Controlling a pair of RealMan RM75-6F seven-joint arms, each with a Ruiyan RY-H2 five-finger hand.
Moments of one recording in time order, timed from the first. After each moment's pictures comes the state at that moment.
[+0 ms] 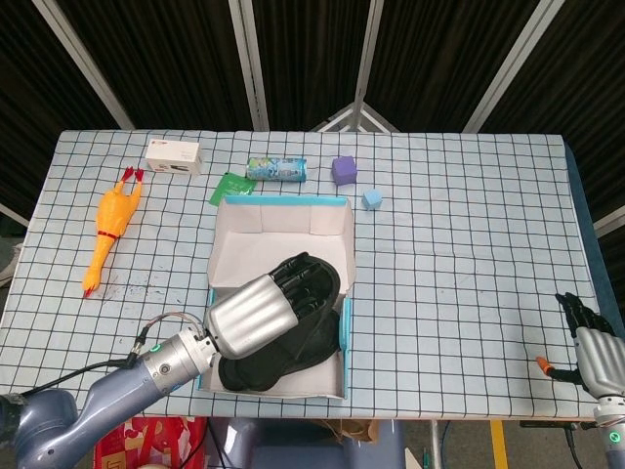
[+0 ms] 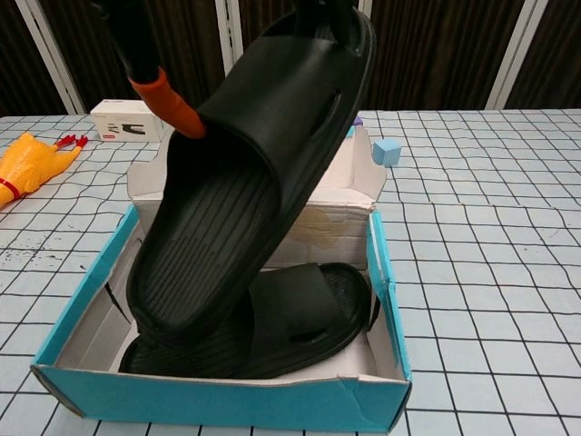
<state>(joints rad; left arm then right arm) -1.07 -0.94 -0.16 -2.30 1.12 0.89 0.81 0.10 -0.98 0.07 -1.77 -1.22 1.25 -0.01</state>
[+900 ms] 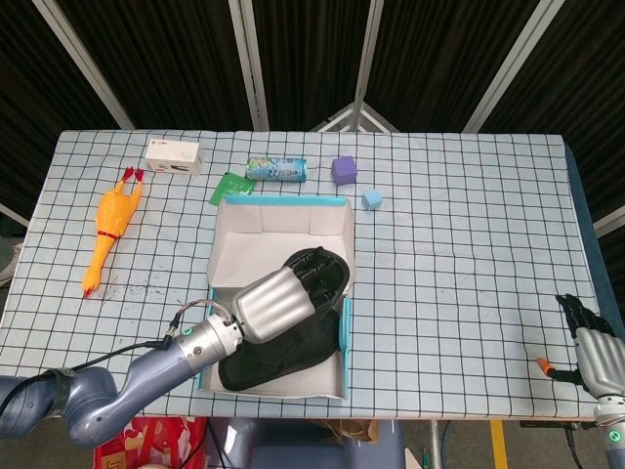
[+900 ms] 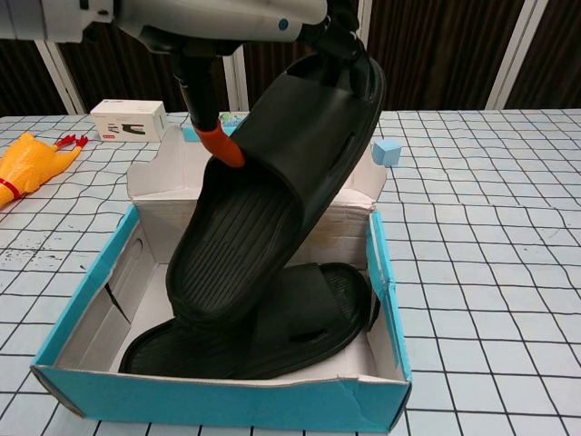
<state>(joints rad) -1.15 -1.12 -0.12 -2.11 1.09 0.89 0.87 0.11 -0.98 0.07 -1.76 -1.20 1.23 -0.01</state>
